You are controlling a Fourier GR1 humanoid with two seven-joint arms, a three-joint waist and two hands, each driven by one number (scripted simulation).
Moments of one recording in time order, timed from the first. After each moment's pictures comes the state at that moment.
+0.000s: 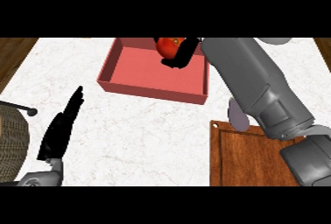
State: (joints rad) left arm -0.06 0.16 0.02 -1.53 -0.23 0.02 0.09; right arm -1.40 -0.13 0.12 -0.36 0.52 0.28 -0.59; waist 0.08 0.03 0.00
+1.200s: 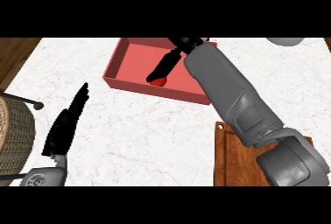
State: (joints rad) left arm -0.09 0.15 0.01 -1.53 -0.23 0.00 0.09; right arm -1.43 -0.01 -0.04 -0.14 0.35 0.14 -0.51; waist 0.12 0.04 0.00
